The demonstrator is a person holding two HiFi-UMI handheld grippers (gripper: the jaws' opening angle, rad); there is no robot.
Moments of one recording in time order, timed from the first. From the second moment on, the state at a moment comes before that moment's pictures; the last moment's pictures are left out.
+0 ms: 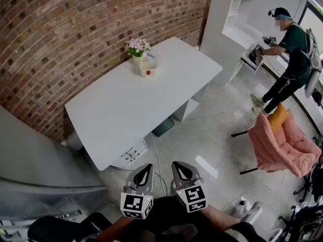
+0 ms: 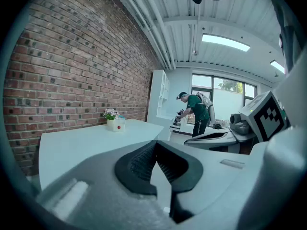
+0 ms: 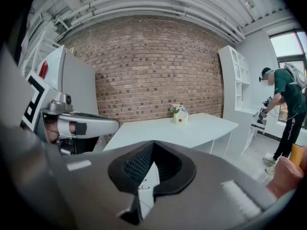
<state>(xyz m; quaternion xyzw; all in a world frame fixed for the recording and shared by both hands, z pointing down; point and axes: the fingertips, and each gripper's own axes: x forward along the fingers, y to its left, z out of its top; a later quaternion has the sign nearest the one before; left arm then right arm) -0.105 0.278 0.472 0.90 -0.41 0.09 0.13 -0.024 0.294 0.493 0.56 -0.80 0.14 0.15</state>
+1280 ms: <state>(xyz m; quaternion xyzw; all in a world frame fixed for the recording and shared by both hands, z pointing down) -0.045 0.262 0.466 0.87 -0.46 0.06 0.13 0.045 0.273 0.478 0.53 -0.83 0.13 0.12</state>
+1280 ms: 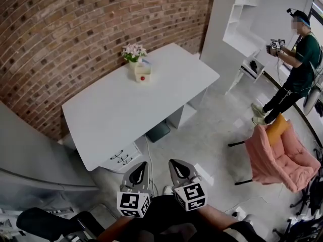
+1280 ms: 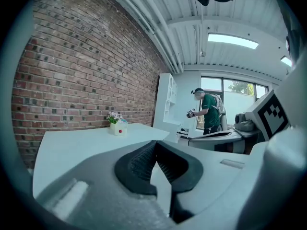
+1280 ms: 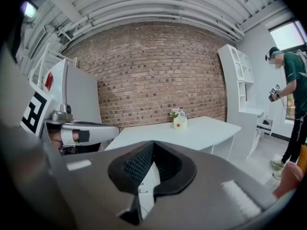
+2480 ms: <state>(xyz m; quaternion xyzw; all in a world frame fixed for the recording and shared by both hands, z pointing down) -0.003 0.159 0.472 0.89 -0.44 0.06 0.14 0.072 0.175 0.478 0.54 -0.82 0.12 0.13</state>
